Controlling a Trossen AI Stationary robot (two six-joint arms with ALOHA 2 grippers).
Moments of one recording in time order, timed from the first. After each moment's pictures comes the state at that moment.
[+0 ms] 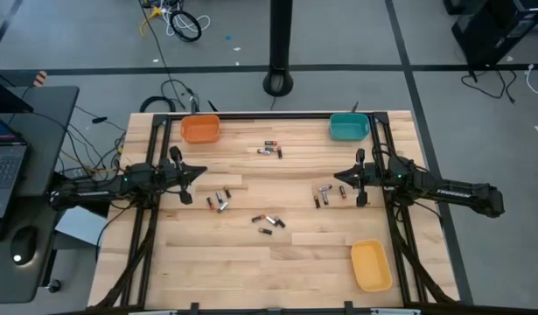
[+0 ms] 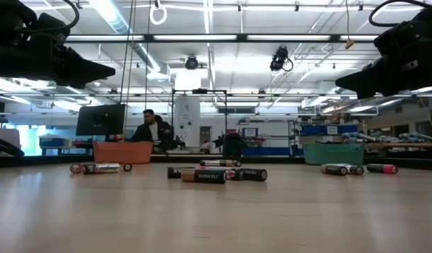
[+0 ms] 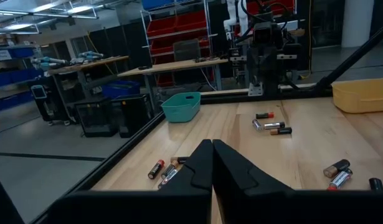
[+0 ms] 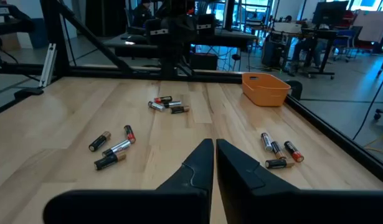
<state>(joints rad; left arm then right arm) 0.08 0.02 0.01 0.06 -0.22 0.15 -0.27 0.15 0.01 0.05 -0.18 -0.08</state>
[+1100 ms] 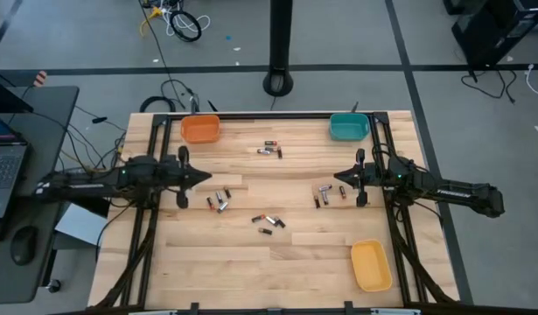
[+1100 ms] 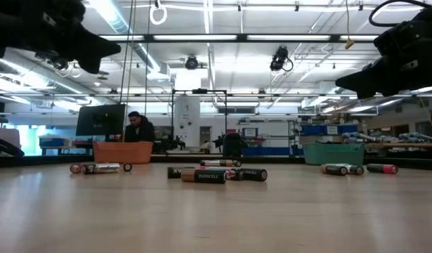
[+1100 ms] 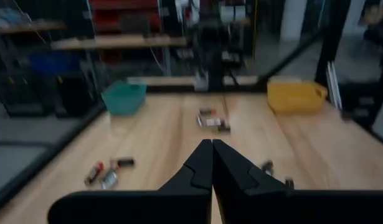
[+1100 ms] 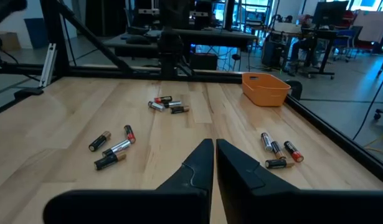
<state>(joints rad) 0.08 0.37 0.25 0.01 0.00 0.02 -0.27 0.15 0.01 0.05 -0.18 -0.08</state>
